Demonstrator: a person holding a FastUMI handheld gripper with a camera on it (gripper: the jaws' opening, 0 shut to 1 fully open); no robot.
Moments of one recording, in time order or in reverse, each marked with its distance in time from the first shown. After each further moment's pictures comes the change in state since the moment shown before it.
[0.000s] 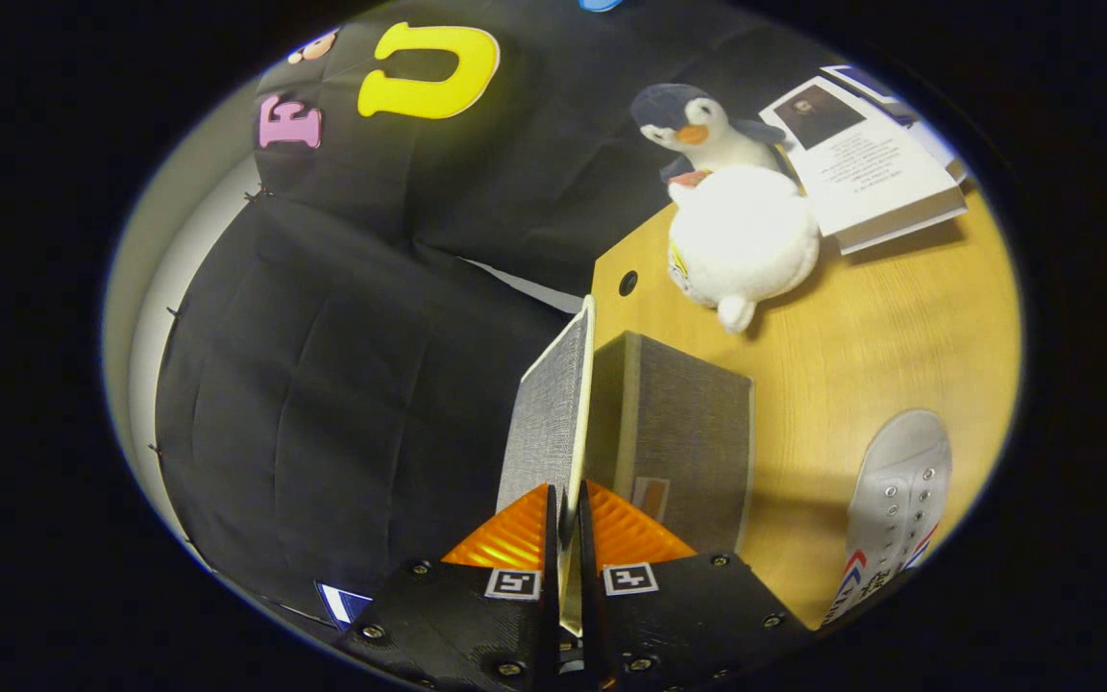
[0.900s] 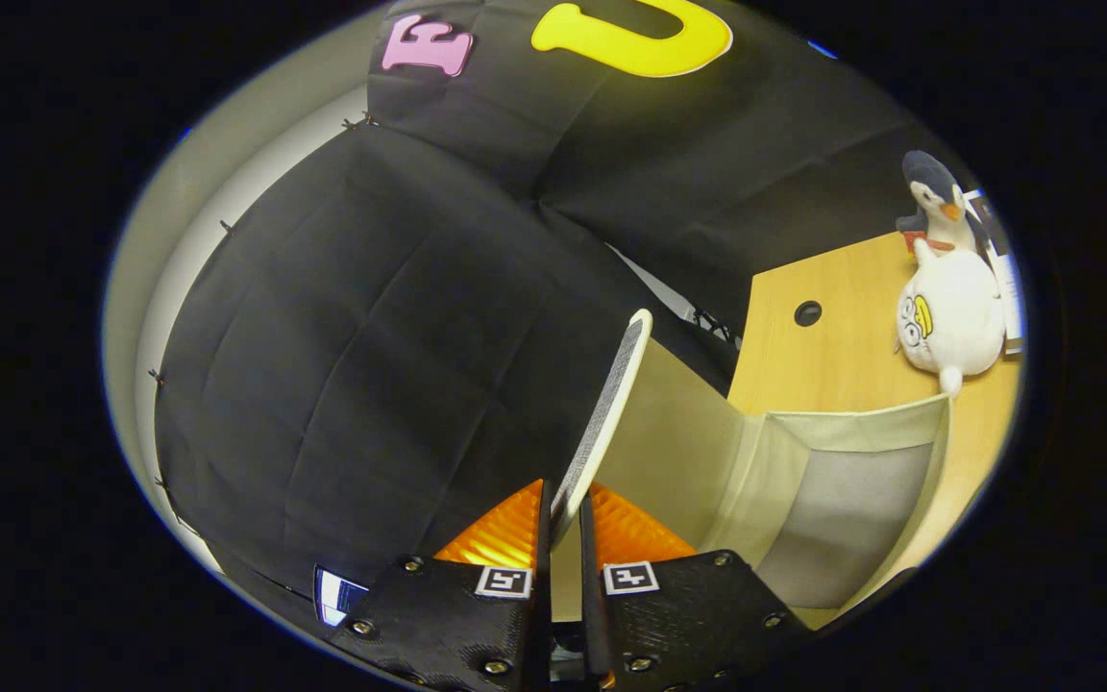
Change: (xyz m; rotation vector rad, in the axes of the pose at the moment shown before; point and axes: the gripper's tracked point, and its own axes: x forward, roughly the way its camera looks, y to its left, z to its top) arm 0.115 0.195 -0.016 -0.213 0.036 0.140
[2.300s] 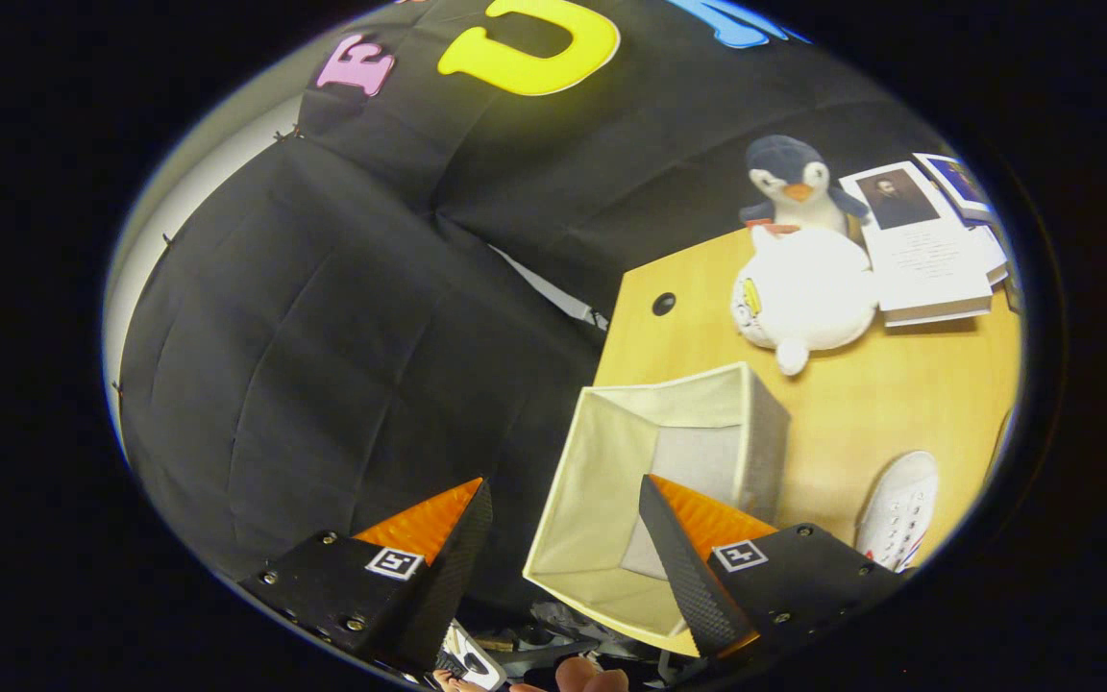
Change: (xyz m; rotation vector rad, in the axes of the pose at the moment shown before) arm -0.117 -0.135 -0.012 0.050 -0.018 -0.282
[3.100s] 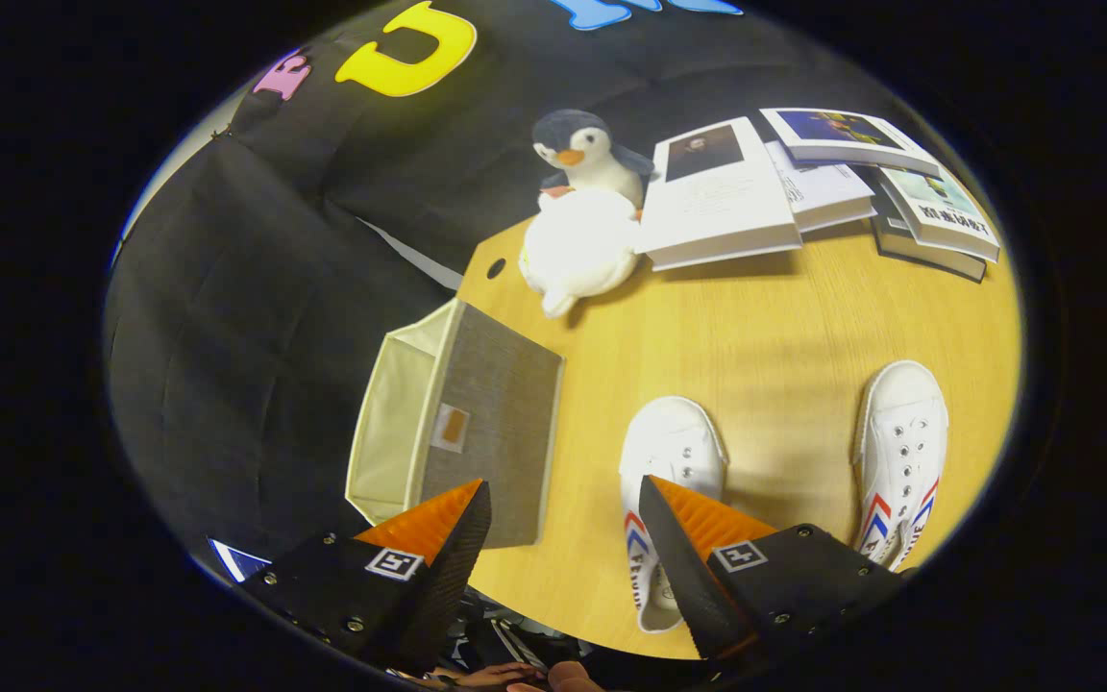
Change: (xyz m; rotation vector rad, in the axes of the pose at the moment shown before) arm -0.100 -0.193 -0.062 0.028 0.118 -0.293
